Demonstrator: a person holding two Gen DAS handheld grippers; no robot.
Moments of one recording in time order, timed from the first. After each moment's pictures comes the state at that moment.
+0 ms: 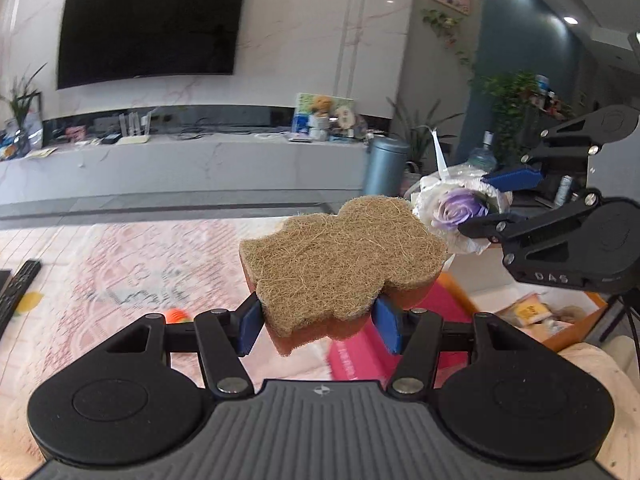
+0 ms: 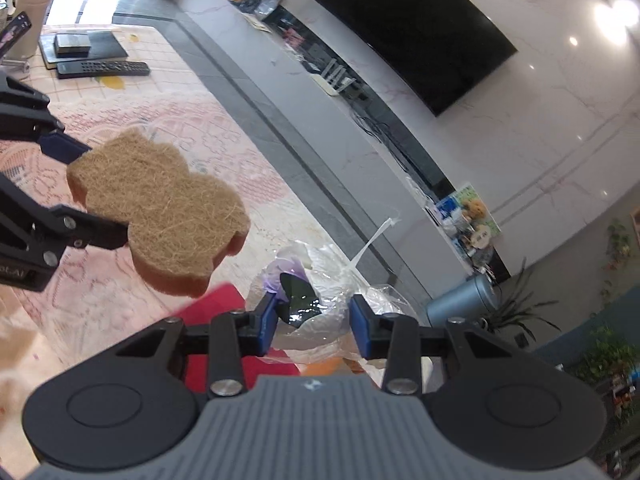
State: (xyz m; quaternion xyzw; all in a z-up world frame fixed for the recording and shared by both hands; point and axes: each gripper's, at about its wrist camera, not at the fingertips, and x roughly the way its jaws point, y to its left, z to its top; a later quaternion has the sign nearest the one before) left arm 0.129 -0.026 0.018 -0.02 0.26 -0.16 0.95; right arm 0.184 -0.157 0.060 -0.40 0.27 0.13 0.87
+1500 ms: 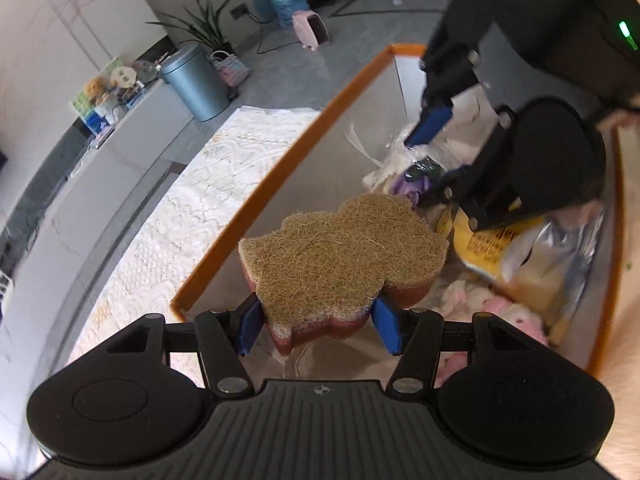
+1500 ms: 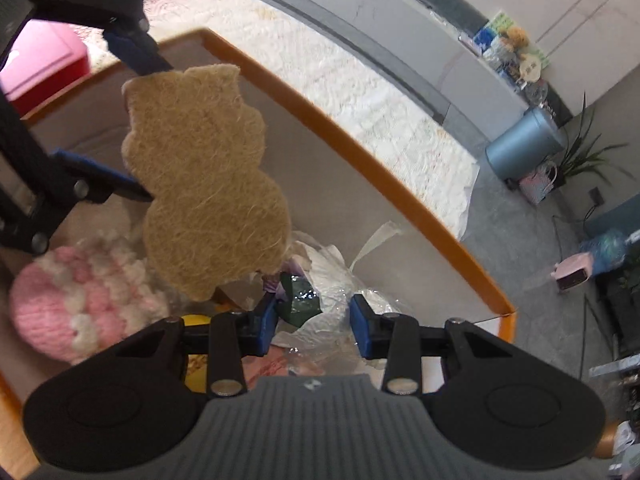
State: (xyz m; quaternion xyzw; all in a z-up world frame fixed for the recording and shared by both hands) left arm 0.246 -0.281 -0.087 0.37 0.35 -0.34 0.79; right arm 0.311 -0.398 -0.080 -0.29 0.47 0.15 0.82
